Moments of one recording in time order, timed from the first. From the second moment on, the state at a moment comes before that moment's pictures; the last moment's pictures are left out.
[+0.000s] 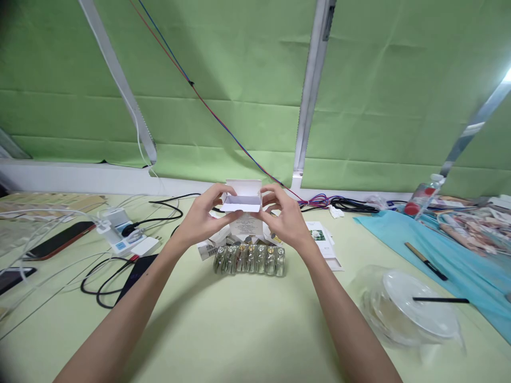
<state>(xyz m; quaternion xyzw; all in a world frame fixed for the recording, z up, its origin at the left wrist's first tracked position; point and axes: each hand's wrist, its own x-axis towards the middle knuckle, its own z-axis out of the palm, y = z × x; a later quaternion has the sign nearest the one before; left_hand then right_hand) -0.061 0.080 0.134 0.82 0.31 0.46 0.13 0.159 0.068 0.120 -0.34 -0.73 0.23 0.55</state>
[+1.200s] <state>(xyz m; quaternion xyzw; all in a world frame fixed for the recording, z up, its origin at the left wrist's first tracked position) -0.062 0.084 0.133 0.81 0.34 0.46 0.14 0.158 0.074 0.112 -0.35 -0.71 0.26 0.56</state>
